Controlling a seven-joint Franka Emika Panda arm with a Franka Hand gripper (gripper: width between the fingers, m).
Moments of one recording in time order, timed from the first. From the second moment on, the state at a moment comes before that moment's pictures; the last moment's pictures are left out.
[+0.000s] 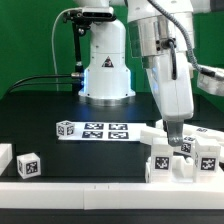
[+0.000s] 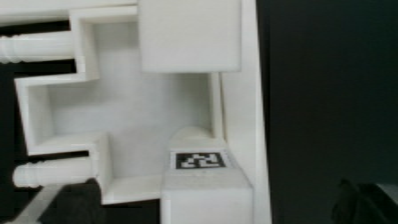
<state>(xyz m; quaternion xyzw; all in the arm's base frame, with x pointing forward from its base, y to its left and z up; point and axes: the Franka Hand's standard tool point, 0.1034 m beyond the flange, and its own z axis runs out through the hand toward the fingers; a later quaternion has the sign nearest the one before) 0.611 0.065 0.096 -0.67 0.74 0.01 0.10</state>
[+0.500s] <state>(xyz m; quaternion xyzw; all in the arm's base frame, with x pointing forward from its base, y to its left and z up) 0.598 0.070 0.100 -0.83 0.55 -0.02 0.09</state>
